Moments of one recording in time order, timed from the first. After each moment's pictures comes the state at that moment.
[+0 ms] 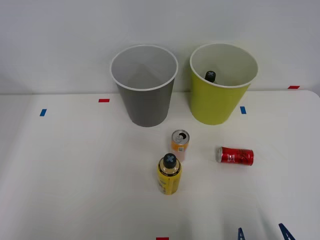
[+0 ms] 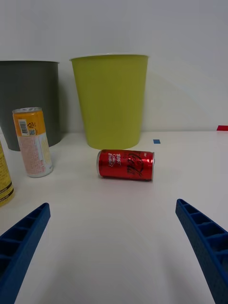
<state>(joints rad) 0.88 -0.04 0.07 -1.58 0.30 -1.06 1.27</state>
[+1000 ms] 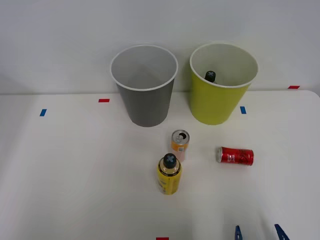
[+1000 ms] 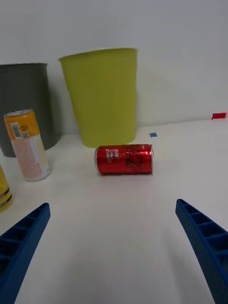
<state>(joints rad) 0.85 -0.04 0.13 -1.53 0.20 -1.06 1.29</state>
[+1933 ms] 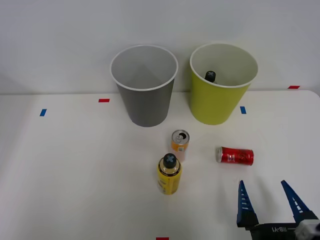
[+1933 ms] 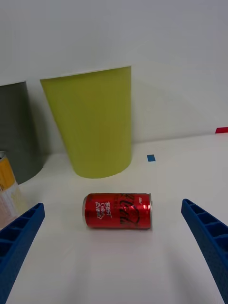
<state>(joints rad) 0.86 -0.19 0.21 -2.06 0.00 -0.45 1.37</state>
